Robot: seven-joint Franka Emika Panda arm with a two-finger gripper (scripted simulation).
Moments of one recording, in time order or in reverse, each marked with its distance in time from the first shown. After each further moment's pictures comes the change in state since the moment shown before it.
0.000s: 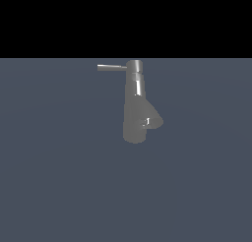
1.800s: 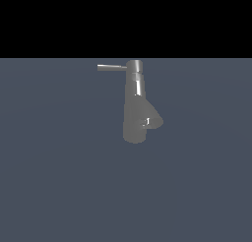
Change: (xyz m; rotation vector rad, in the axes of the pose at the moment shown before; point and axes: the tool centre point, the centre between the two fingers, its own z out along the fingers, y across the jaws) arm 0.149 -0.024 0.052 -0.046 -0.030 0.532
